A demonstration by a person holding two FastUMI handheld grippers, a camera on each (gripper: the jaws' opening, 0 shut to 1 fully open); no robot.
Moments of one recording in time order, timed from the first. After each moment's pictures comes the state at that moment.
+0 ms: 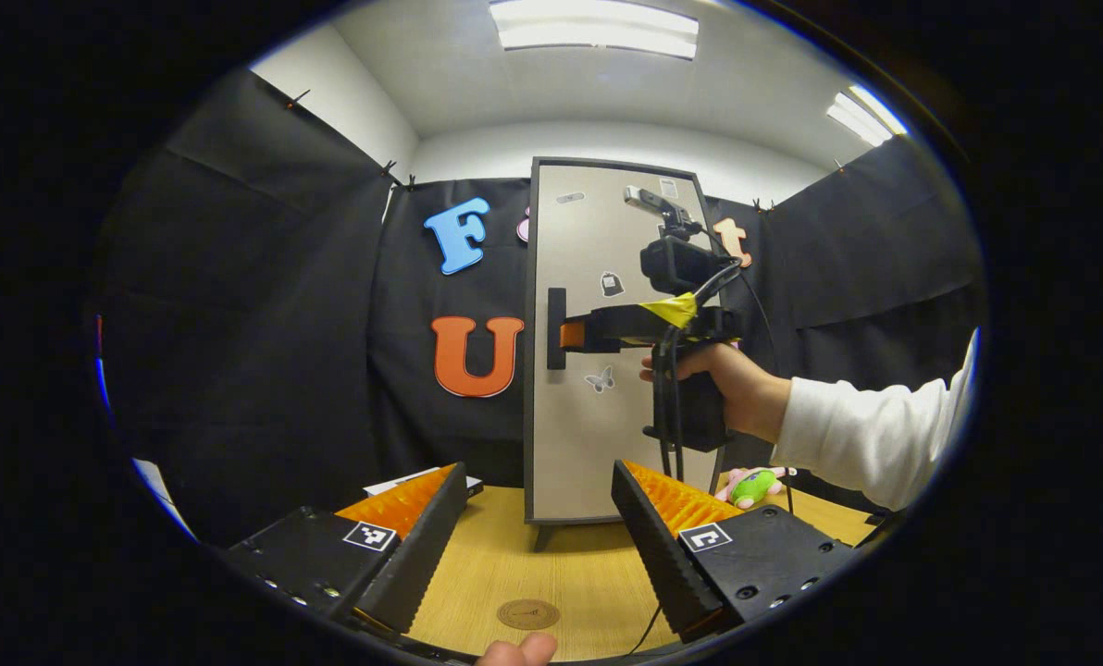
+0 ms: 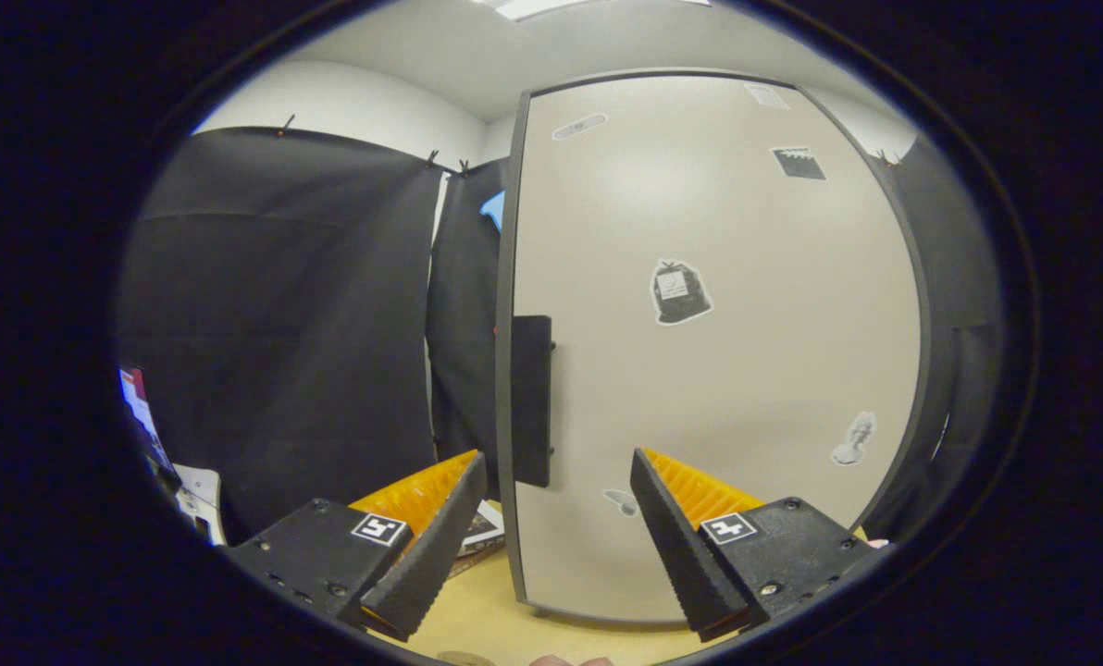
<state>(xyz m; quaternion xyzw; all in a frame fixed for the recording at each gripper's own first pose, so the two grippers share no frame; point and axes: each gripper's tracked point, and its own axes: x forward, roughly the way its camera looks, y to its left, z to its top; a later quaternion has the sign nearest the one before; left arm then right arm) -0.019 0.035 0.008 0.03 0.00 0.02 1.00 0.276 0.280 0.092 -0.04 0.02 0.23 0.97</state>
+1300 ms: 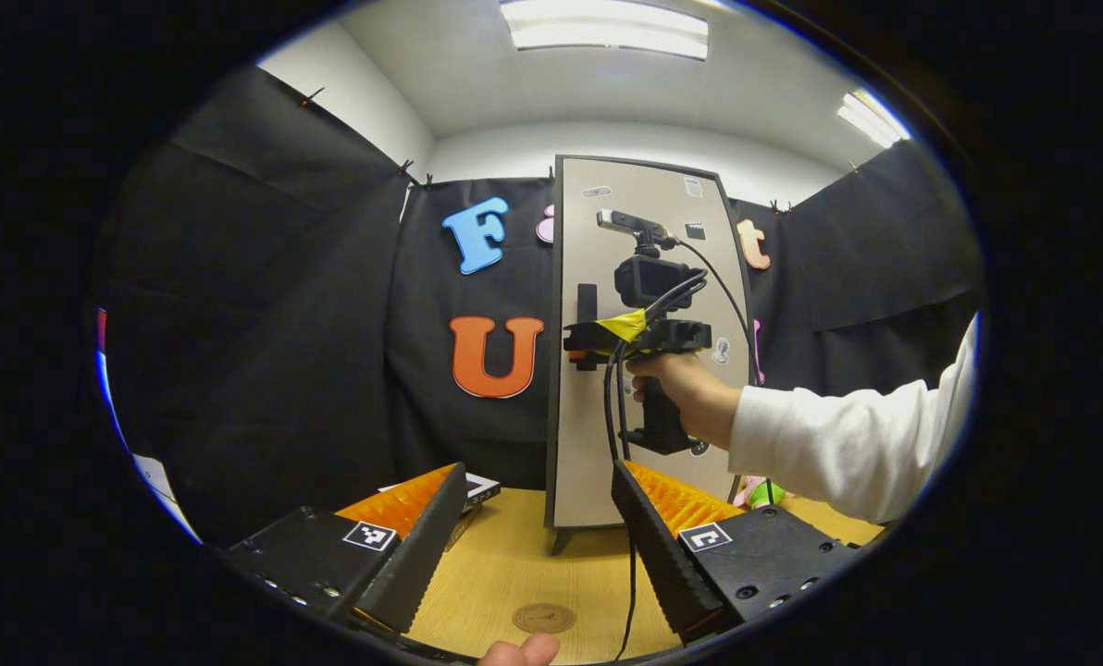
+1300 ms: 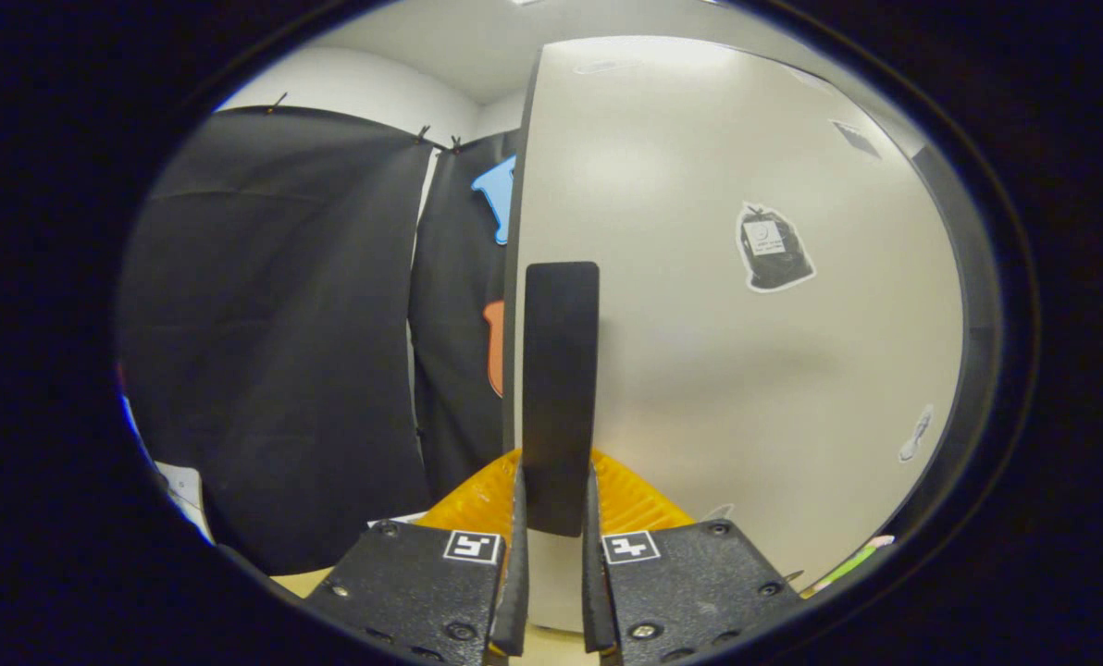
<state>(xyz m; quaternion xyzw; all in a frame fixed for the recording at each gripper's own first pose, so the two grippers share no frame) -0.014 0.060 0.008 0.03 -0.01 0.05 1.00 0.313 0.317 0.078 -0.04 0.04 0.20 0.98</state>
